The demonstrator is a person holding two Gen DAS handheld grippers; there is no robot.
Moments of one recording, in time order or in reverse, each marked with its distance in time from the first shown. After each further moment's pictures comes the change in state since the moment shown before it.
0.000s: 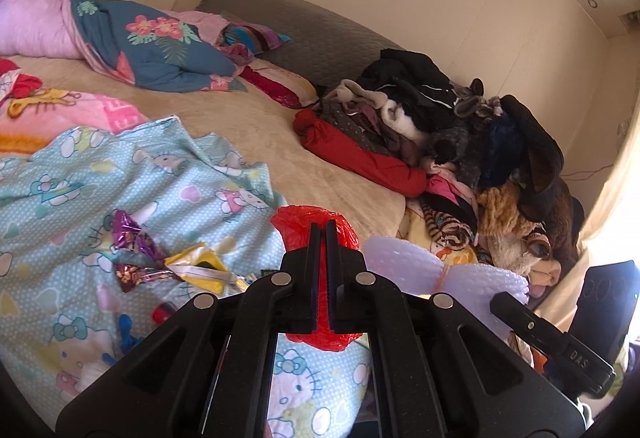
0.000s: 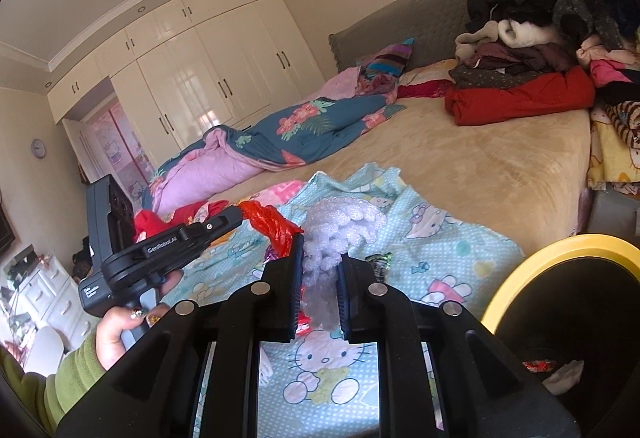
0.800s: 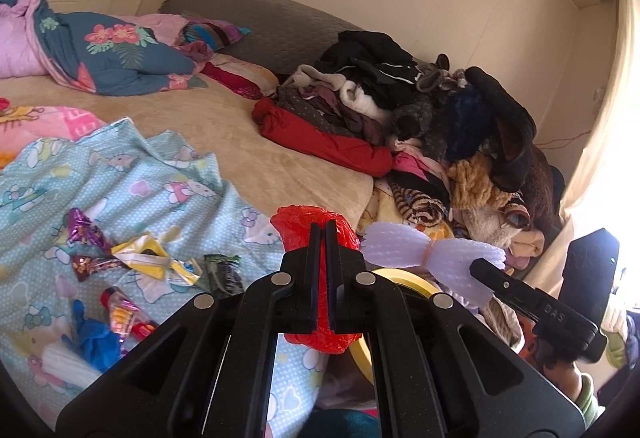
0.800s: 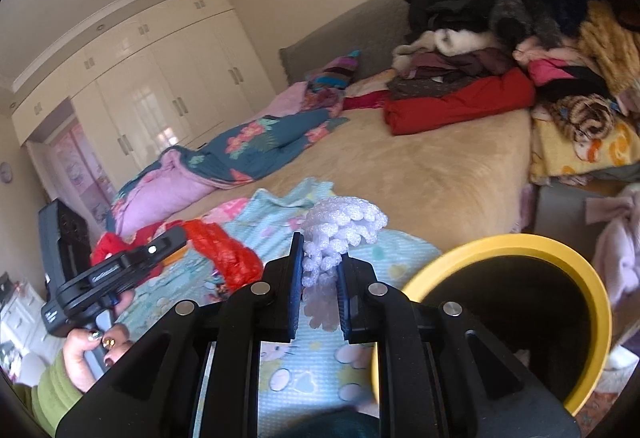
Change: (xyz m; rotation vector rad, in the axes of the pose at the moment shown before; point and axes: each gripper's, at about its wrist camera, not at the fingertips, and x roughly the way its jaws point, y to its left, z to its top) left arm 0.003 -0.065 -0.020 0.093 0.044 -0.081; right arm -0.060 -0.054 0.008 0.077 -0.038 -0.166
